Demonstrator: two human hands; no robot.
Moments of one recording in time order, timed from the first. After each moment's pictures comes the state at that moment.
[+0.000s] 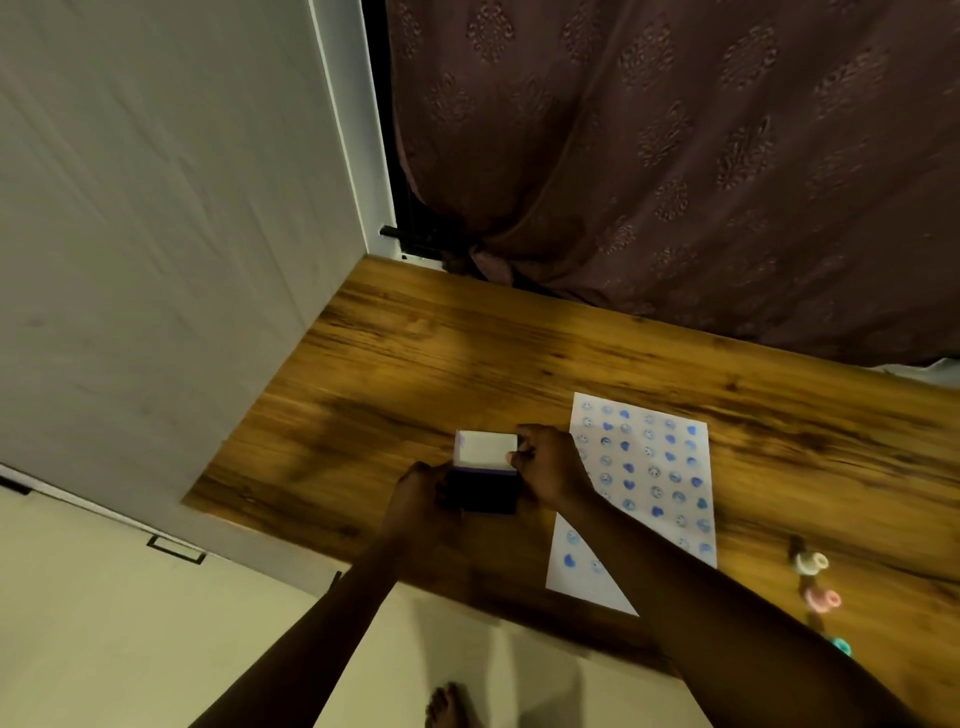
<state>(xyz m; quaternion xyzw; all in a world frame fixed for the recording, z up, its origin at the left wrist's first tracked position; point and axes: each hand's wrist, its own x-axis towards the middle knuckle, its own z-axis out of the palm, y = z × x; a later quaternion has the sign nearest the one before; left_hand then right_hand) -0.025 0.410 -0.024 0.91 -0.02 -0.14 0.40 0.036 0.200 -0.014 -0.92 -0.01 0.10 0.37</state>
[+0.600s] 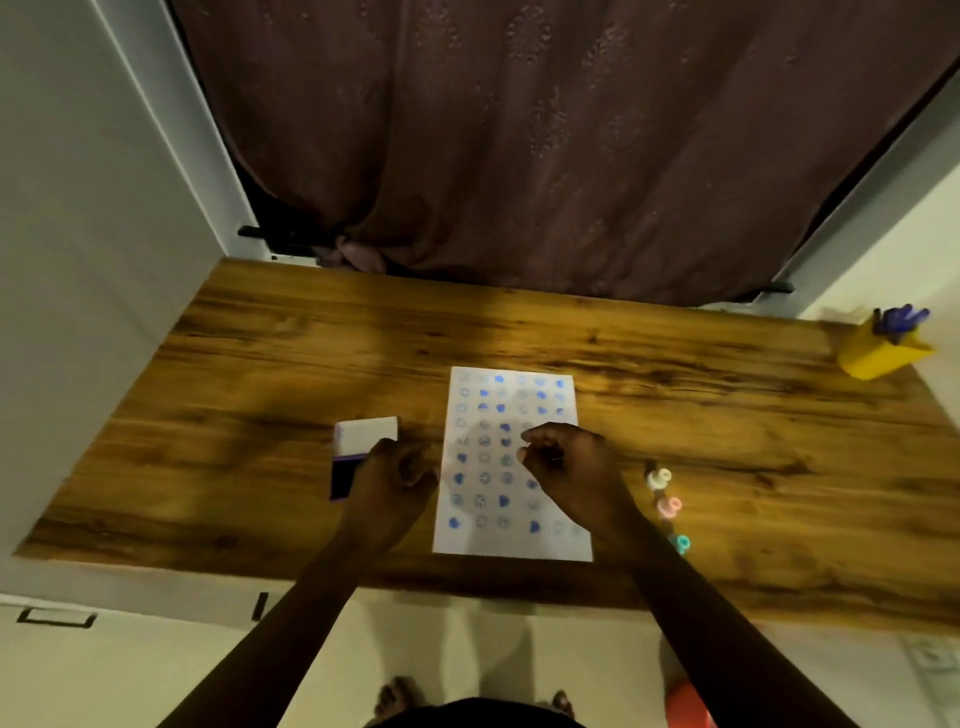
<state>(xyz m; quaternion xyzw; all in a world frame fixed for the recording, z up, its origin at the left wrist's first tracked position) -0.046 0.293 0.004 0.88 0.00 -0.08 0.46 -0.077 0.047 0.060 -0.92 0.06 -0.03 0.39</state>
